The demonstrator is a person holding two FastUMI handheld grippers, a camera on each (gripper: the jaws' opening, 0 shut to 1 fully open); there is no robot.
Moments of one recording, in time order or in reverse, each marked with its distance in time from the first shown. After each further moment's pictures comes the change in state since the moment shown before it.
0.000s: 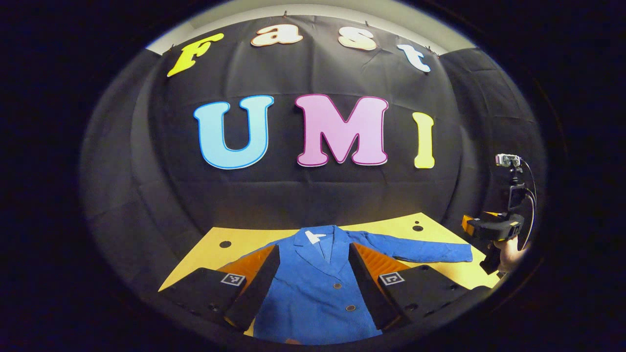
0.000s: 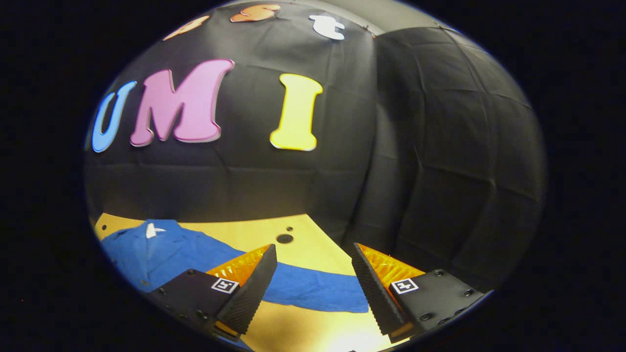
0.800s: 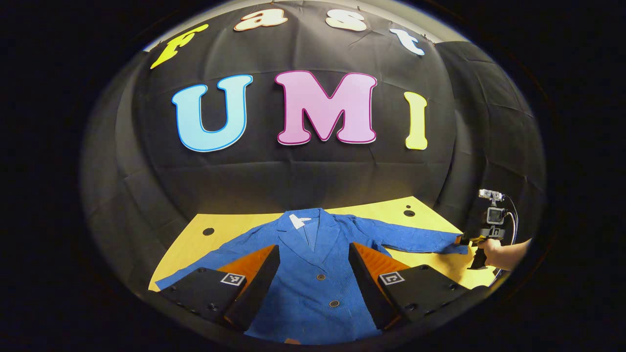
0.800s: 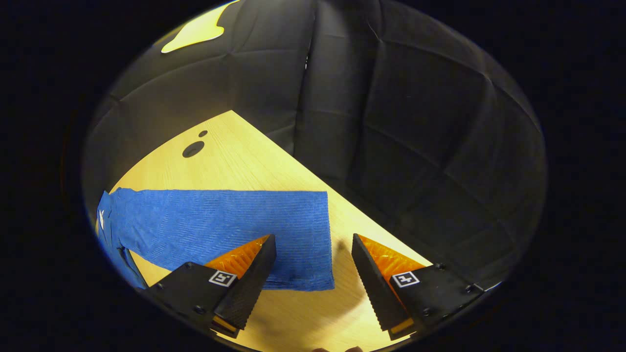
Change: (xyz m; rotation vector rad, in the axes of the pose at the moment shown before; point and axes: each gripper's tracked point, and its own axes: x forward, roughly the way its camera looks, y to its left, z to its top) left arm 0.030 -0.030 -0.019 -0.017 0.097 -0.019; right arm 0.079 -0.063 -0.186 0.185 0.612 -0.182
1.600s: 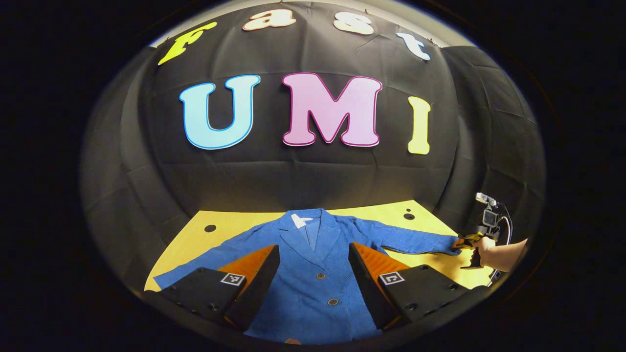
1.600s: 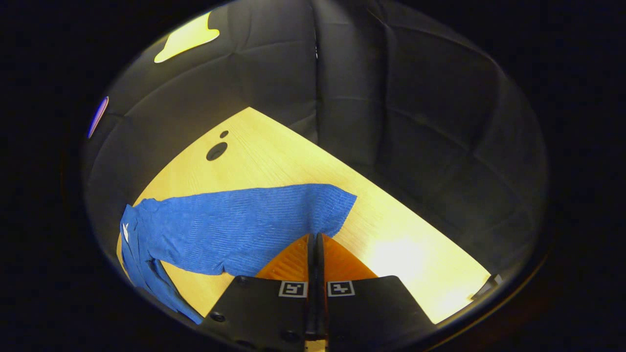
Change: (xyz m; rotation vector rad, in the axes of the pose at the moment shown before) left arm -0.014 0.011 0.000 -0.036 -0.019 0.016; right arm -0.020 0.044 0.021 0.063 -0.022 0.115
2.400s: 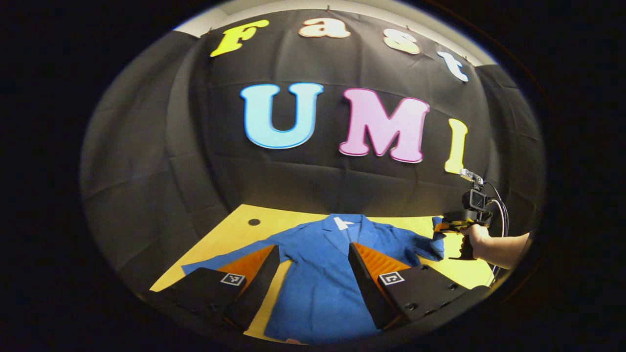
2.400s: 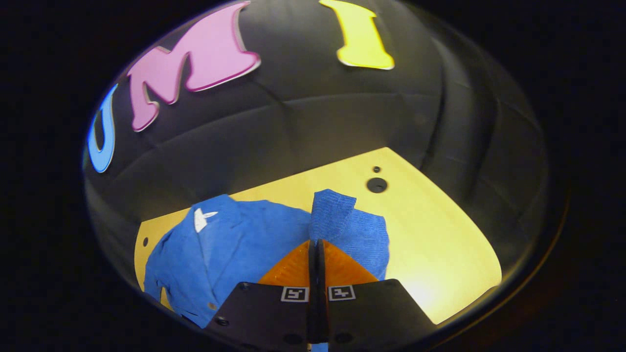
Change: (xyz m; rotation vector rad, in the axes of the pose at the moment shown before) left arm -0.077 0.126 -0.022 -0.148 -0.042 0.222; right arm -0.111 0.303 -0.014 -0.306 -0.092 0.396
